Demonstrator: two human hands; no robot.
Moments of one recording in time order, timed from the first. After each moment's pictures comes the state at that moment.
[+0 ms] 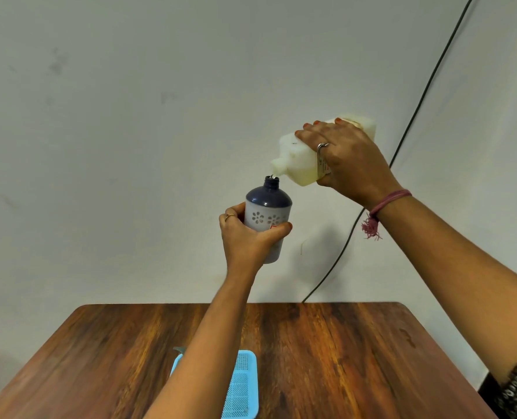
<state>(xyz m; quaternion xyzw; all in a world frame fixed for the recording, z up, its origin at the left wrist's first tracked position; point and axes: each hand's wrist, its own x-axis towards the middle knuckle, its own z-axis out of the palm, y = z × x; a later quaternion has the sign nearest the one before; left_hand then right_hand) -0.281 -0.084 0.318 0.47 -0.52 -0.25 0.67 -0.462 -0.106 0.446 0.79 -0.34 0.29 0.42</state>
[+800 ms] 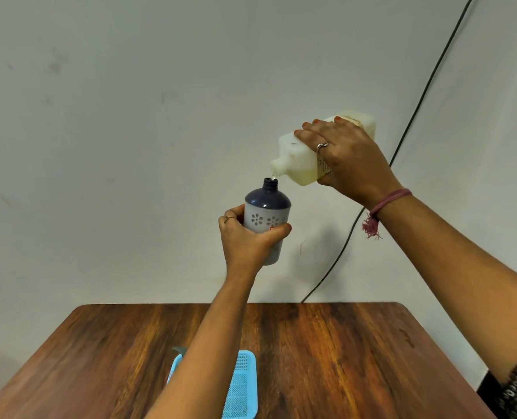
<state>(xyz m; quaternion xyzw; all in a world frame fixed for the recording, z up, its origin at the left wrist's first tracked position) -0.284 -0.078 0.321 0.47 -0.51 -0.26 0.67 -0.463 -0.100 0.451 0.79 -0.33 0.29 0.44</state>
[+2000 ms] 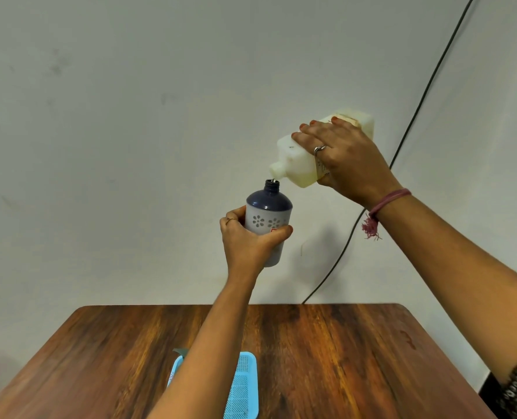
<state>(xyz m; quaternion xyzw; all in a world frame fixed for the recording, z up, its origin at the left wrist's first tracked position) -0.285 -0.077 0.321 0.47 -0.51 -0.26 0.67 -0.462 -0.102 0.451 0.79 -0.32 0.26 0.45</state>
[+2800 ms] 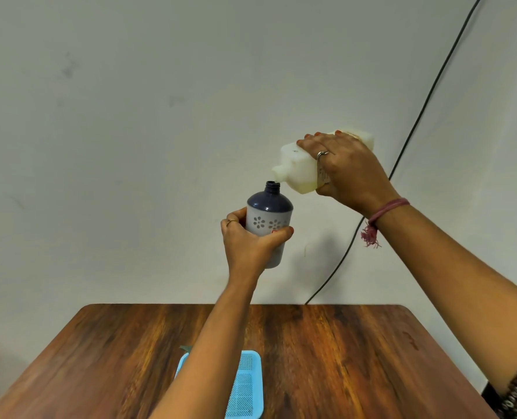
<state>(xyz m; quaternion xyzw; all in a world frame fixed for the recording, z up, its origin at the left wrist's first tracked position) -0.280 -0.072 0.319 0.47 -0.51 -0.26 0.67 -0.456 -0.095 0.440 0.79 -0.37 0.28 0.39</state>
